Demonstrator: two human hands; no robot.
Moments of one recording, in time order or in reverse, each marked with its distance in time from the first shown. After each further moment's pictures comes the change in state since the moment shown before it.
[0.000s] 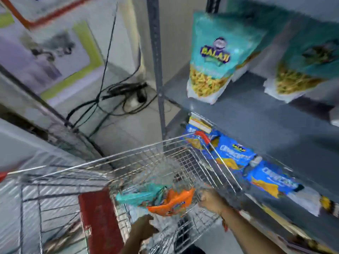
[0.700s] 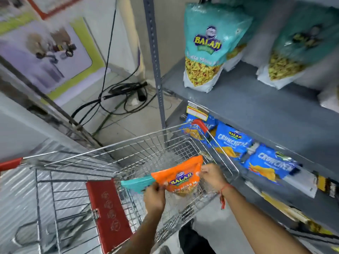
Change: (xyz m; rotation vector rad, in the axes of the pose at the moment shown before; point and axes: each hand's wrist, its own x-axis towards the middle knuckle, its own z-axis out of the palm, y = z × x) left_hand -0.041 0.053 0.006 -0.617 0.544 0.219; right_hand -0.020 -0.013 -0.017 0.246 0.372 -0.086
